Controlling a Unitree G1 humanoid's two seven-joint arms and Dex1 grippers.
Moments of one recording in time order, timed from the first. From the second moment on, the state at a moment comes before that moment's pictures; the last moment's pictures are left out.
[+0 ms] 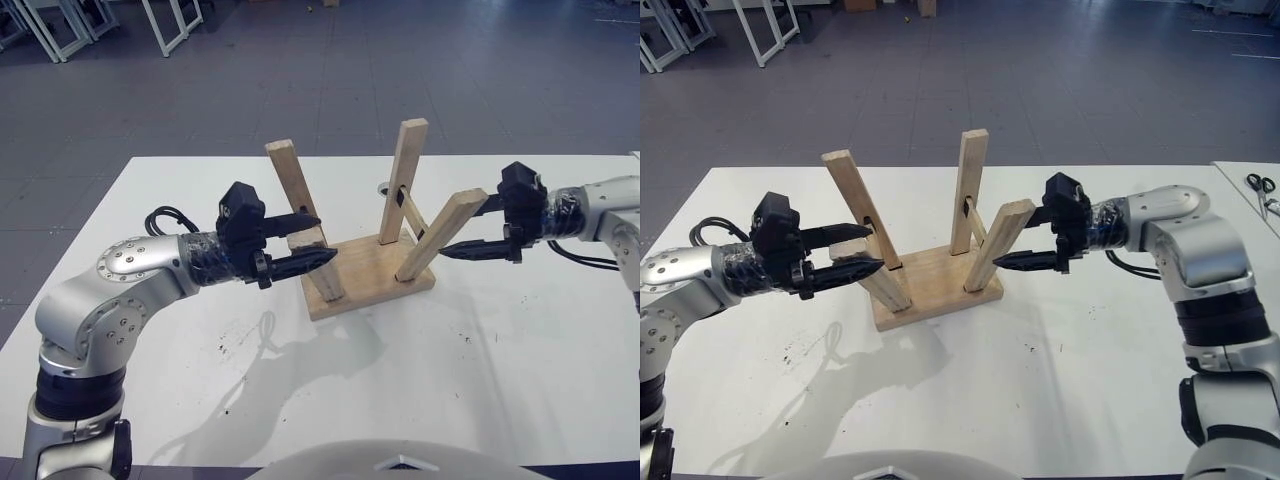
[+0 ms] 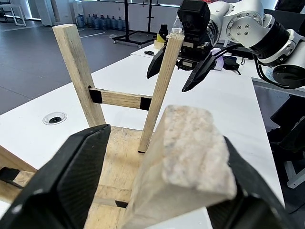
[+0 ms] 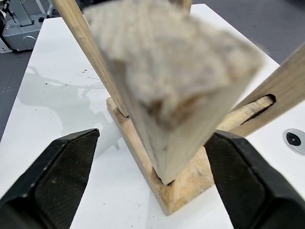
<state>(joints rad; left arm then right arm) -0.24 0.75 0.13 -0.53 -0.90 0.84 -0.78 -0.61 -0.86 0.17 0.01 0.53 0.63 1.33</state>
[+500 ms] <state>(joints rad) -0.08 0.97 0.32 -0.52 -1.21 0.96 -1.10 -0.47 -0.87 -0.03 -0.42 1.04 1.19 1.20</state>
